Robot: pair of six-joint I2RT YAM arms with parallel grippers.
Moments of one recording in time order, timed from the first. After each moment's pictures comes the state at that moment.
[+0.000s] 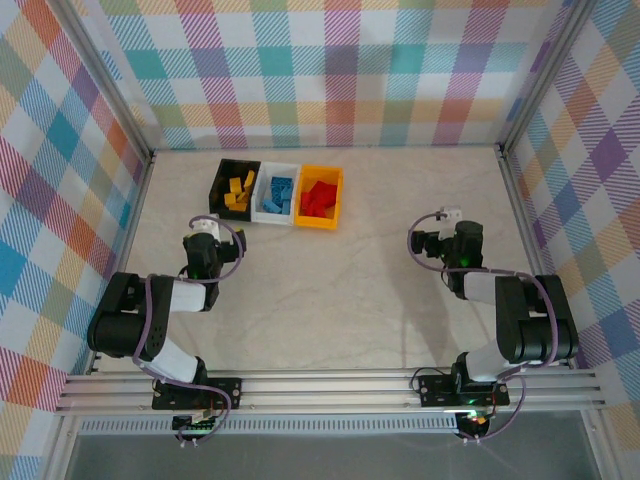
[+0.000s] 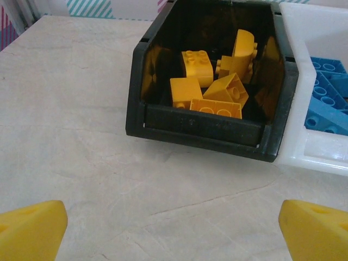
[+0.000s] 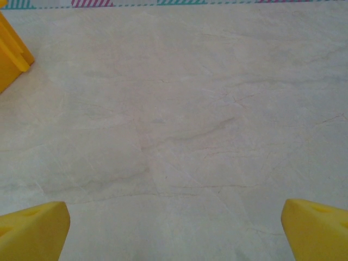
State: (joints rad) left arm -0.10 1.55 0.40 0.77 -0.19 -0.11; right arm 0.03 1.50 0.45 0.59 -0.16 0.00
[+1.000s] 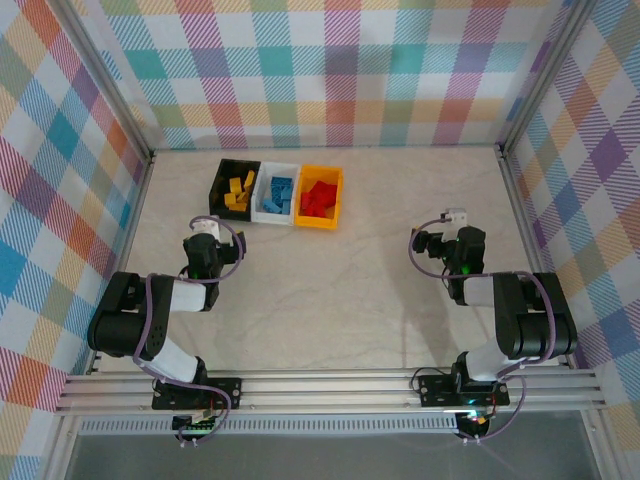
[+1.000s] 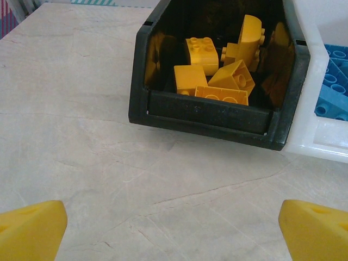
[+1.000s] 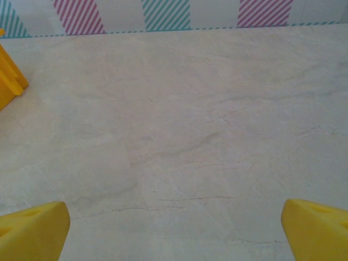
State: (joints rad) left arm -0.10 1.56 0.40 0.74 -0.19 -0.11; right arm 0.01 1.52 0.41 0.75 -0.12 0.03
